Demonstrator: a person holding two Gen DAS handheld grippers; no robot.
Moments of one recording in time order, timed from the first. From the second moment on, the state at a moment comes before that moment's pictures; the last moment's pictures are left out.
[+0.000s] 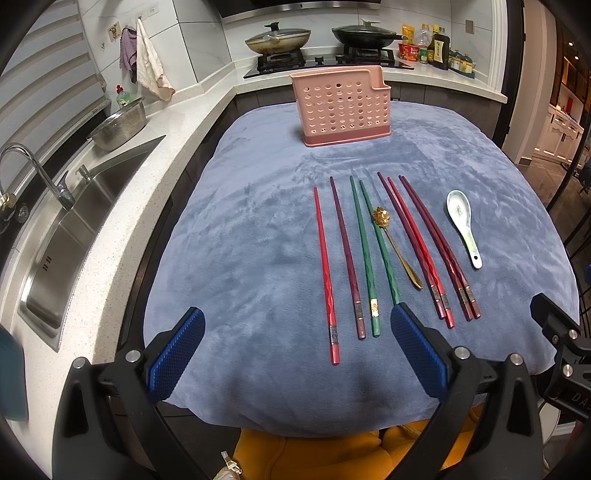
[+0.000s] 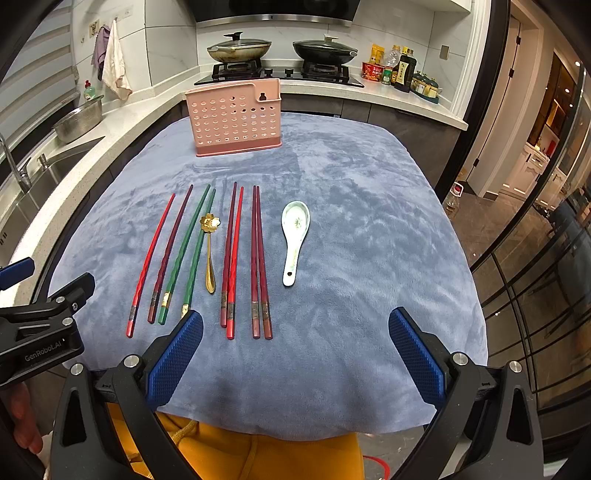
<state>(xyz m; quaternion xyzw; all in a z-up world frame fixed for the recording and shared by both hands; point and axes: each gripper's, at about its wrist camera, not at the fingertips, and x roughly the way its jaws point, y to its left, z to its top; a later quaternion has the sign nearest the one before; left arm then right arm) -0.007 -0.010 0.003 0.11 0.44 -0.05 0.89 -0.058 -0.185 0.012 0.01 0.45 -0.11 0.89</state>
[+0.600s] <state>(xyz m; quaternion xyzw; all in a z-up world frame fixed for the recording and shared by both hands) 0.006 -0.008 -0.014 0.08 0.48 -0.06 0.87 -0.056 -0.185 0.003 0.03 0.45 -0.11 0.88</state>
